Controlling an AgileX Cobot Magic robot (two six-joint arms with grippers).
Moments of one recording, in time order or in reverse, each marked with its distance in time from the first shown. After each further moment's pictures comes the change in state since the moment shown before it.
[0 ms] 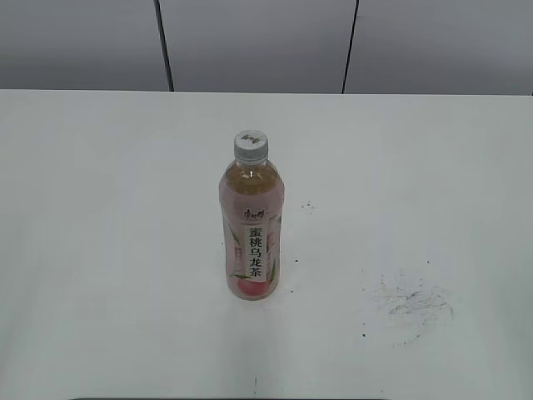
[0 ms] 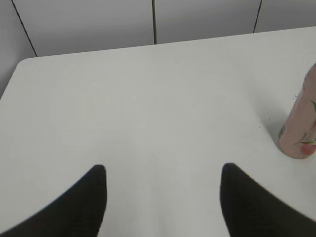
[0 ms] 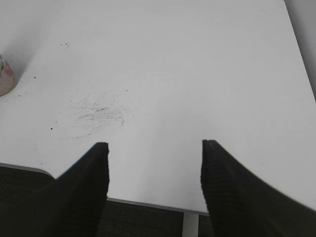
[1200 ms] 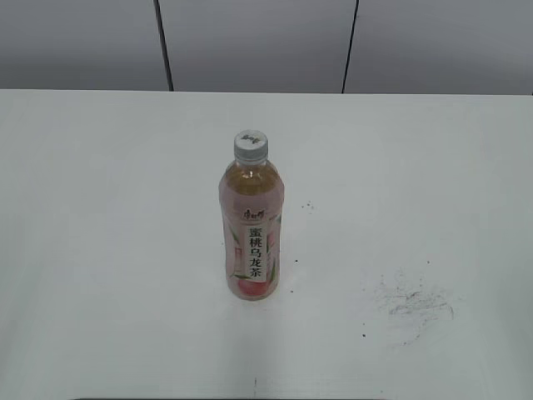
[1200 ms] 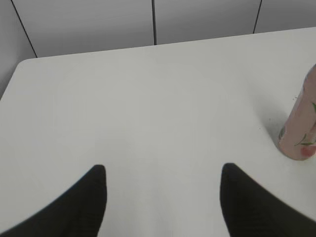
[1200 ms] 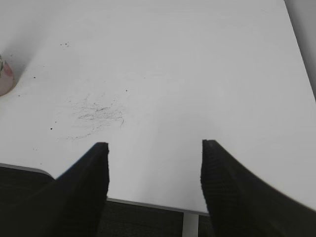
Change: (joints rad) left arm 0.000 0.000 0.000 0.000 -0.002 0.000; right arm 0.000 0.000 0.000 0.000 0.000 0.000
